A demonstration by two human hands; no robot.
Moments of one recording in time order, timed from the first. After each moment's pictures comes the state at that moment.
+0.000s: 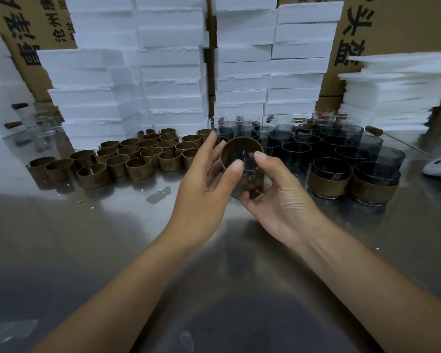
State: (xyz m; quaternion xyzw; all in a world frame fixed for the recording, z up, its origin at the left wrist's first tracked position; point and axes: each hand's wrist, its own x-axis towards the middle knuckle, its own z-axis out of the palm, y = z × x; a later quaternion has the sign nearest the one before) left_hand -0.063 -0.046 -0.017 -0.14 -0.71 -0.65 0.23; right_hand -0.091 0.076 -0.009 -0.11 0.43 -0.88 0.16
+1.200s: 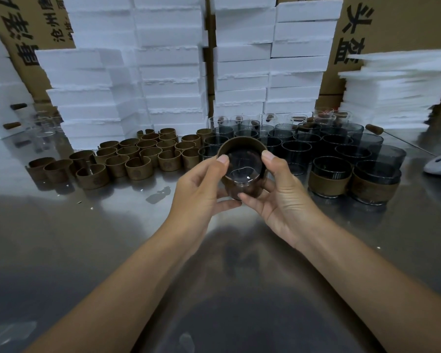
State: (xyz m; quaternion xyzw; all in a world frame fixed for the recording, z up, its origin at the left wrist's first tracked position) left_hand -0.070 -0.050 -0.024 -0.06 -0.63 -0.76 0.15; right_hand -0.097 0.079 -0.017 -0.12 0.47 -0.87 0.12
